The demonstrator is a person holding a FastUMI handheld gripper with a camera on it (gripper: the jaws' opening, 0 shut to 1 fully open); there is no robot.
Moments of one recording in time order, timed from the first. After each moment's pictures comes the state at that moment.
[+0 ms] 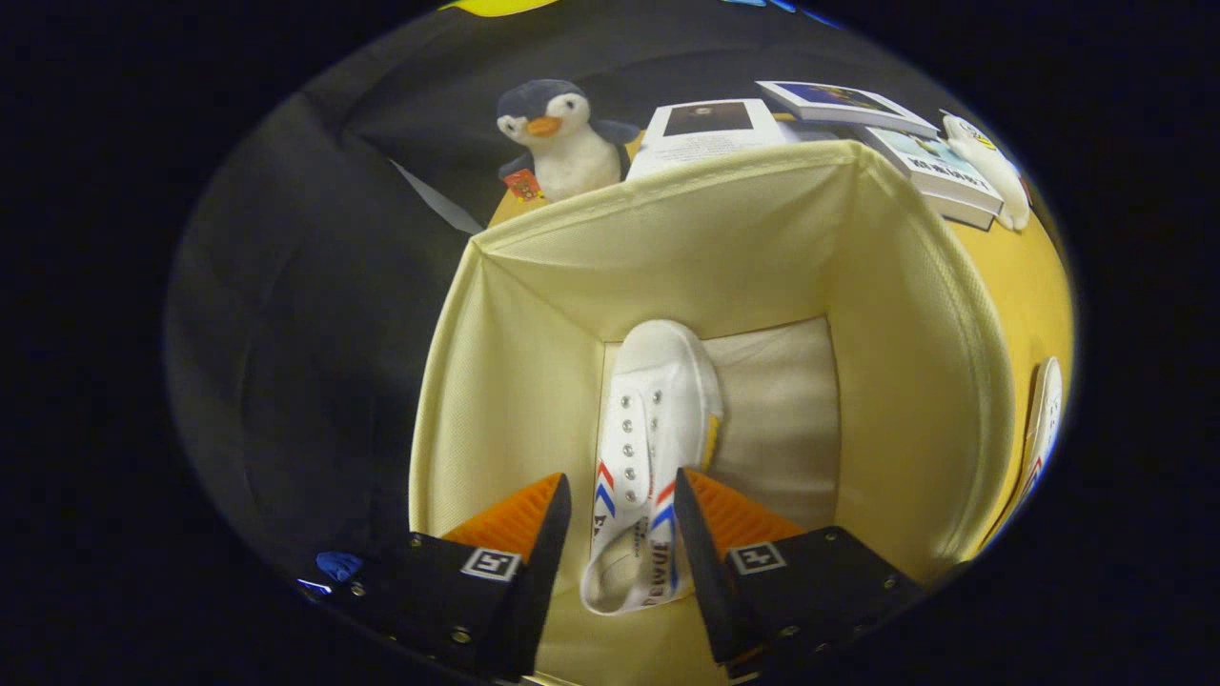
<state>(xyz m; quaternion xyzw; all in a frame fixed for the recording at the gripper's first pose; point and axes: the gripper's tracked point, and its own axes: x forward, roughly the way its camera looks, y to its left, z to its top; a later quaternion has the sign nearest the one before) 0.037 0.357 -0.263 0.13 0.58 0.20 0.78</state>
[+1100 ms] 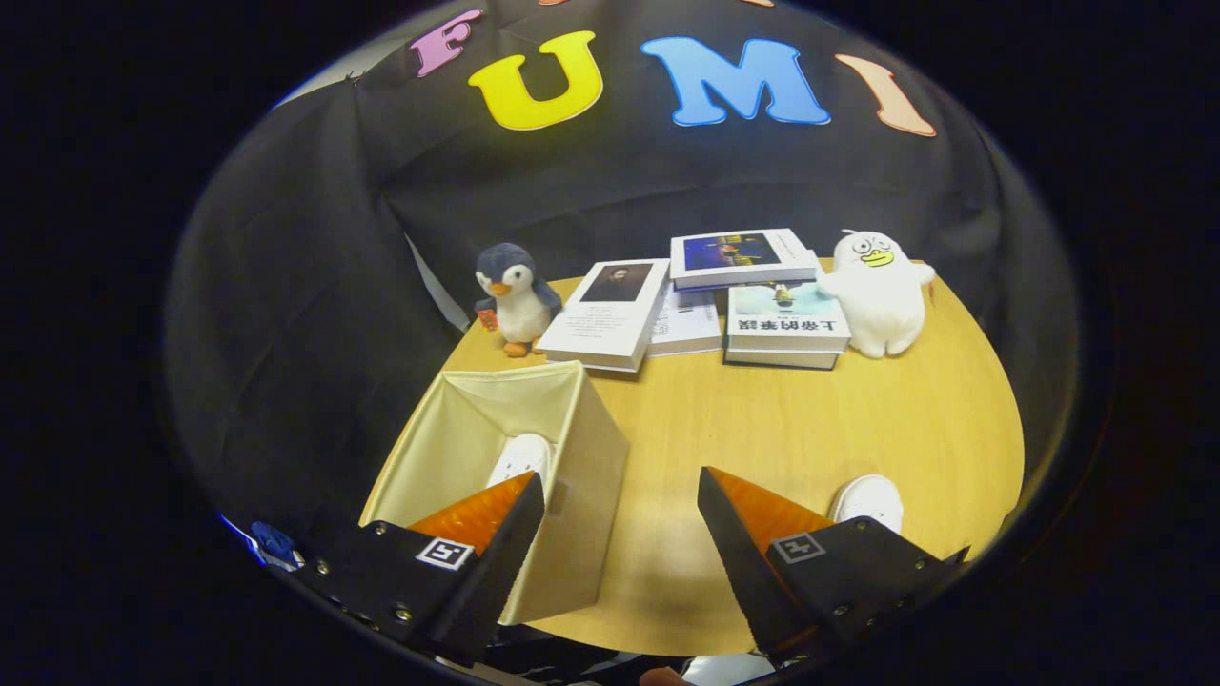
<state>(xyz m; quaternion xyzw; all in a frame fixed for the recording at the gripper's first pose) 0.071 0.142 -0.167 0.06 0.42 0.16 0.89</state>
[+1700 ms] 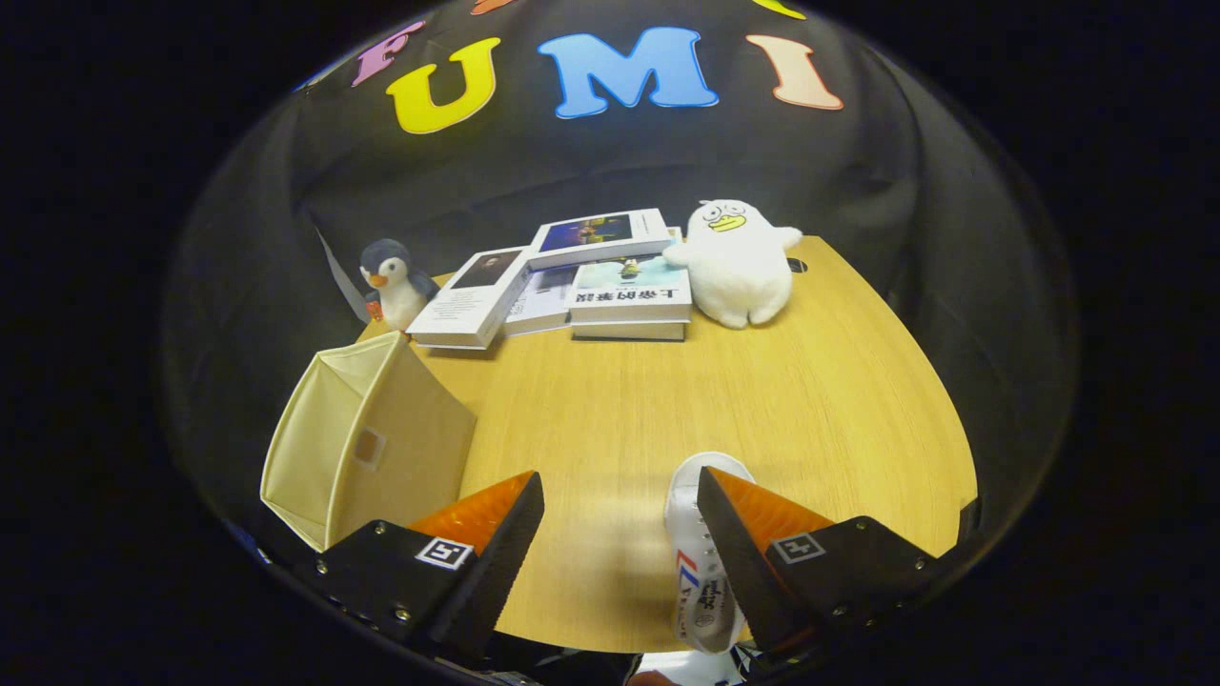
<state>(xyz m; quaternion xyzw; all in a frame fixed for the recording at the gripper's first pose) 0.060 -0.012 -0.220 0.05 0.44 0.06 0.89</state>
